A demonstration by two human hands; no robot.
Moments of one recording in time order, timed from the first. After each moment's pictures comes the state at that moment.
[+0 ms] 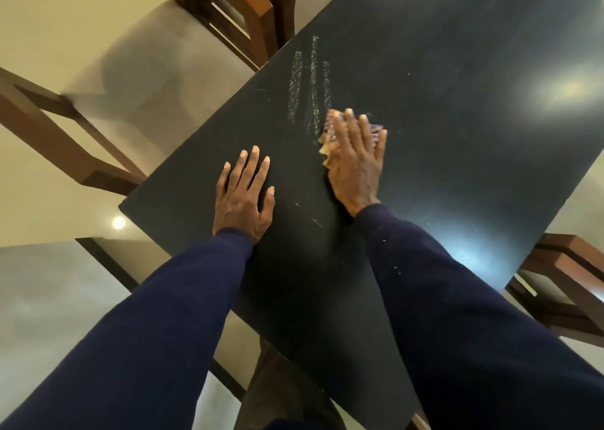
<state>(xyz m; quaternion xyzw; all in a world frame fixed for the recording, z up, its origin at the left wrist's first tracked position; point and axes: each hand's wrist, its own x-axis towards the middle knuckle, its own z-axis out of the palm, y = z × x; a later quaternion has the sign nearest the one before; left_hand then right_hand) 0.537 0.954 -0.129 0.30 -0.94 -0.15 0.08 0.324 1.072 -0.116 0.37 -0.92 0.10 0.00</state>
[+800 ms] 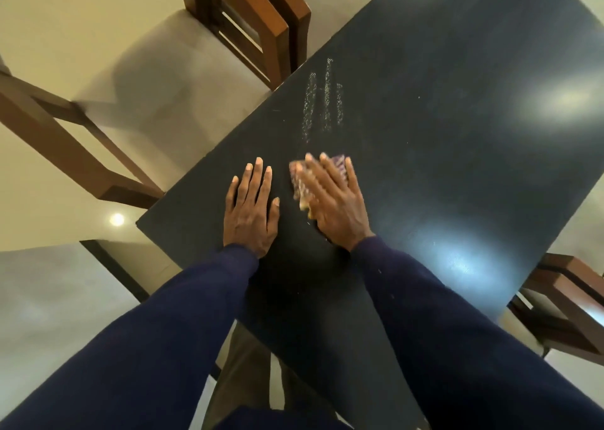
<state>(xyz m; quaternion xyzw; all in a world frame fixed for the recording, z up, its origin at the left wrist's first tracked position) 0.537 0.940 -0.126 0.31 -0.94 -0.14 0.04 0.361 1.076 -0.120 0.58 -0.81 0.08 -0.02</state>
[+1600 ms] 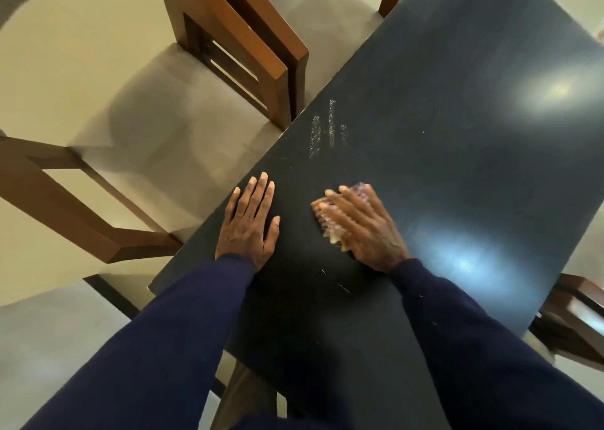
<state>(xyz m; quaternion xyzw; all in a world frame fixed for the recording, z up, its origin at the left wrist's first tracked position) 0.504 0.856 -0.136 0.24 -0.96 -0.15 0.02 0.300 1.077 -0.113 0.63 -0.77 0.09 -0.03</state>
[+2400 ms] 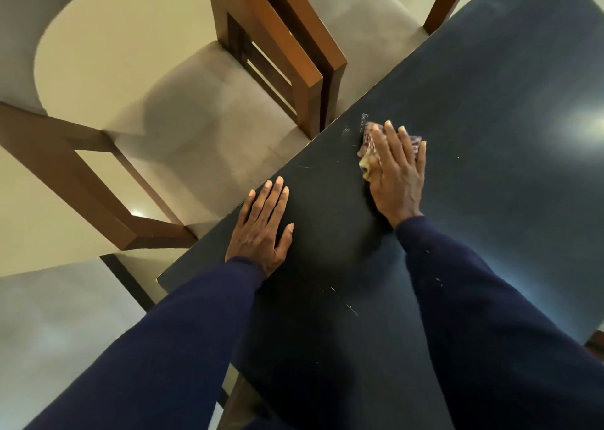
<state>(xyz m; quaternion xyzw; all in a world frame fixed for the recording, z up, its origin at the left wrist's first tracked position) 0.502 0.851 -0.144 0.26 -0.96 -0.14 0.02 0.217 0.972 -0.114 0.41 -0.91 0.09 -0.02</state>
